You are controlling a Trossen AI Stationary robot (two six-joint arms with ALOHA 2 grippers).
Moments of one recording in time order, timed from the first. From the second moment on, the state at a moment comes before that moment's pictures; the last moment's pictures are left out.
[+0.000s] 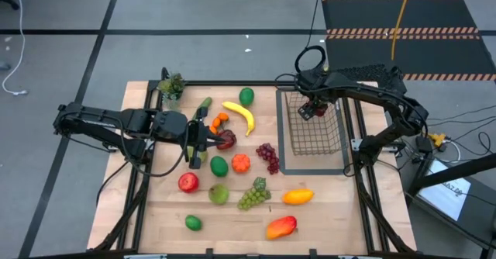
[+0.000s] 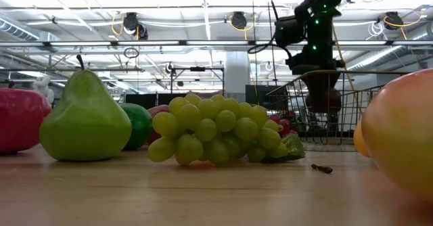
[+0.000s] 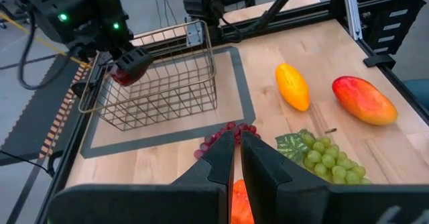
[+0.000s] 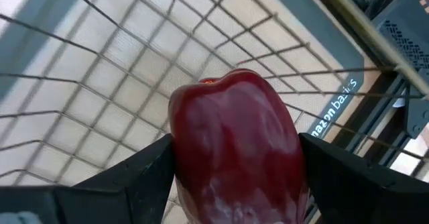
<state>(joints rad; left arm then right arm) -0.15 1.13 1.14 -0.48 -0.12 0.15 -0.61 1.50 1.10 -1.08 0.29 0.27</state>
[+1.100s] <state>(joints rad) -0.15 1.13 1.14 -0.49 -0.12 0.15 -0.61 1.48 1.03 -0.99 0.39 0.19</state>
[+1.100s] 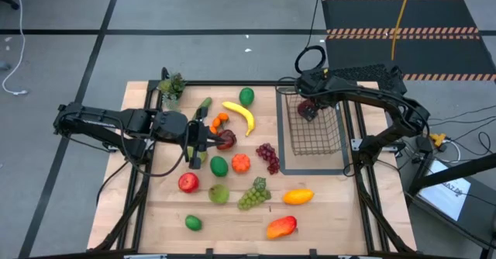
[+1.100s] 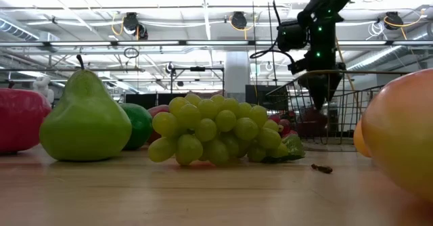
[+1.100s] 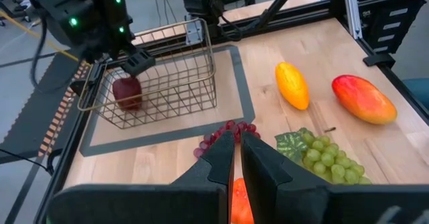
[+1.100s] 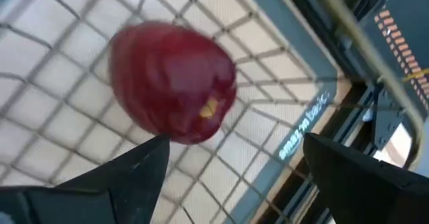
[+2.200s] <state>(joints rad) -0.22 1.13 1.14 -0.72 -0.21 0.02 0.23 1.06 1.03 -0.60 0.62 0.38</state>
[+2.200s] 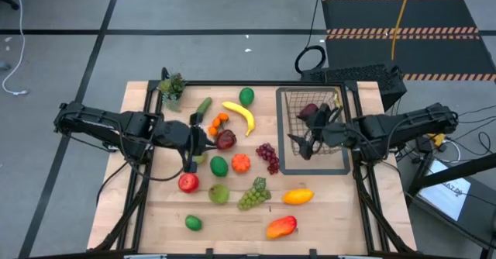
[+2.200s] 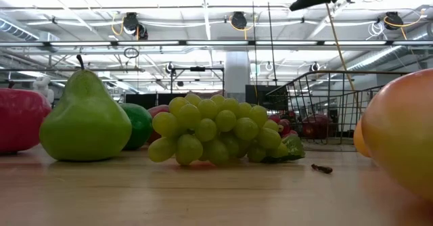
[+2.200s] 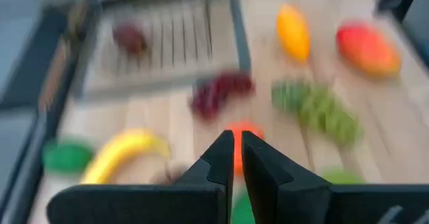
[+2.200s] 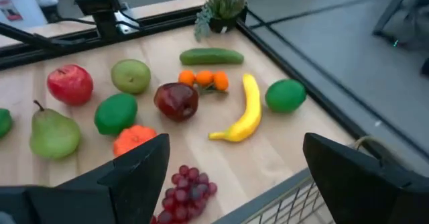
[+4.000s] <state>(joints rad) -0.70 1.24 0.75 -0.79 -0.27 -0.54 0.26 1.06 1.03 -0.57 0.63 0.29</state>
